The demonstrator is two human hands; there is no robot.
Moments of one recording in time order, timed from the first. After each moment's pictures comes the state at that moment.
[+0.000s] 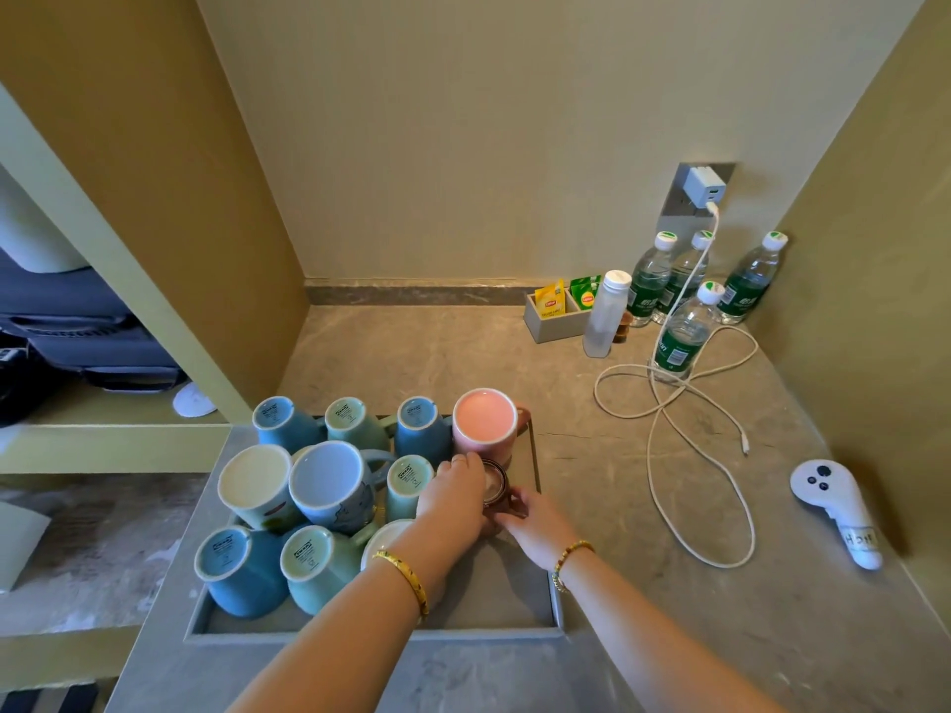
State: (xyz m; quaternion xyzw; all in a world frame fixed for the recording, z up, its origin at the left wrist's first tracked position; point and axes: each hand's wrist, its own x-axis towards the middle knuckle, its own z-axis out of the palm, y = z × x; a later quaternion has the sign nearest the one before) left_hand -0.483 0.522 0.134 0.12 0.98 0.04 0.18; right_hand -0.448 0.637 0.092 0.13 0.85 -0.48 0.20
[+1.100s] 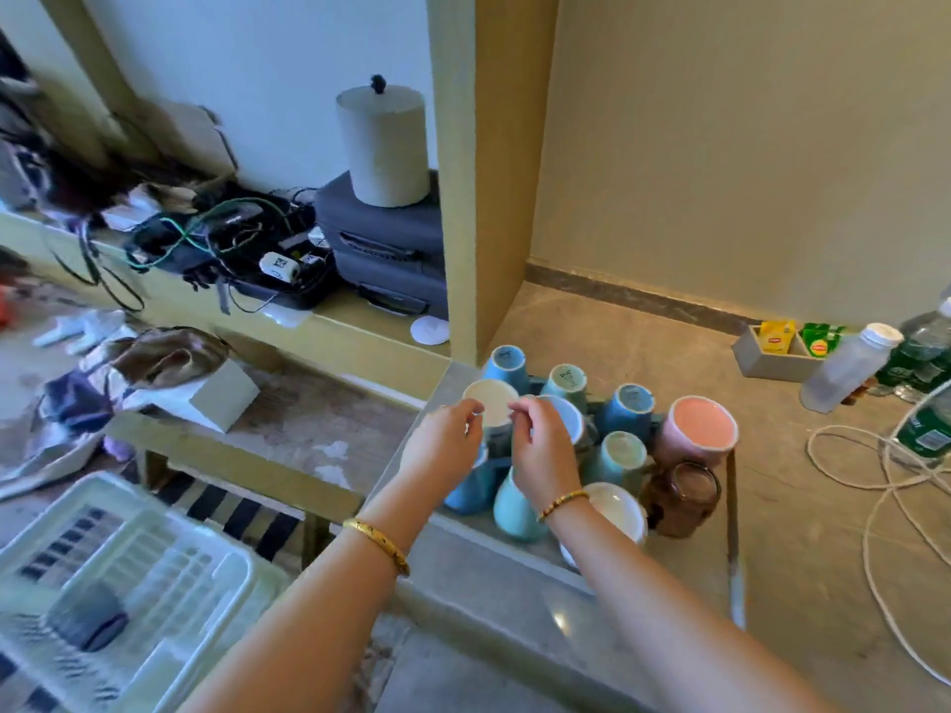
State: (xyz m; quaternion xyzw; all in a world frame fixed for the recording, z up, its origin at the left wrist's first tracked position) left_hand -0.414 0.286 0.185 -0.13 0.94 0.33 -0.01; right_hand -0.439 0.408 0.163 -0.11 0.85 -0.52 -0.03
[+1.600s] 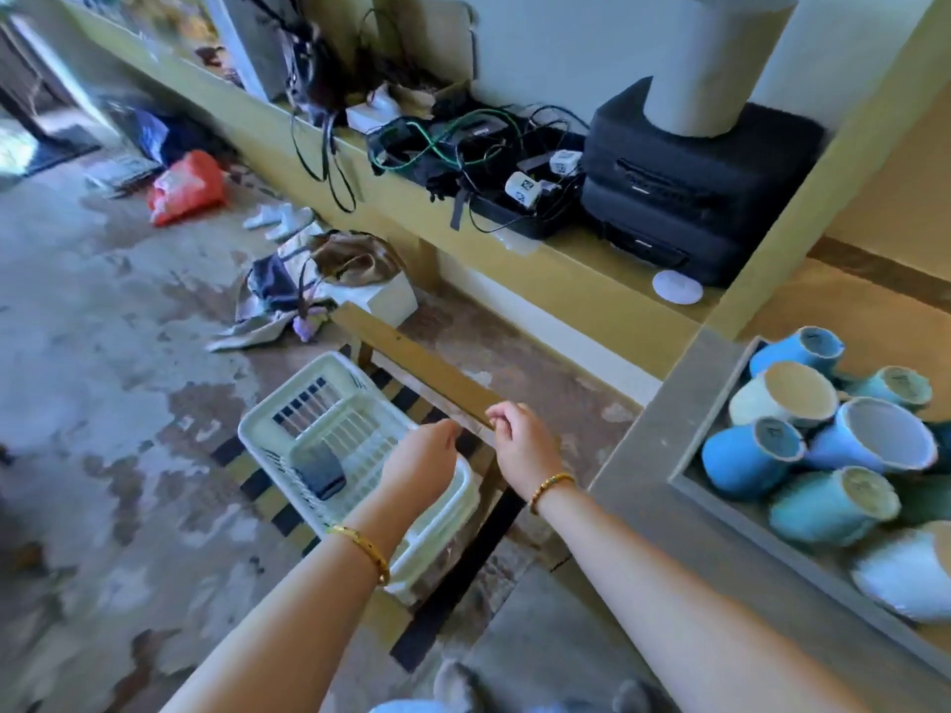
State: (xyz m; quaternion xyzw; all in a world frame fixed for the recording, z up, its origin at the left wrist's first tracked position) left_hand -0.227 0.008 0.120 -0.31 0.91 0.26 0.06; right_hand -0.310 0.117 0.108 -0.26 0.86 -0.40 0.18
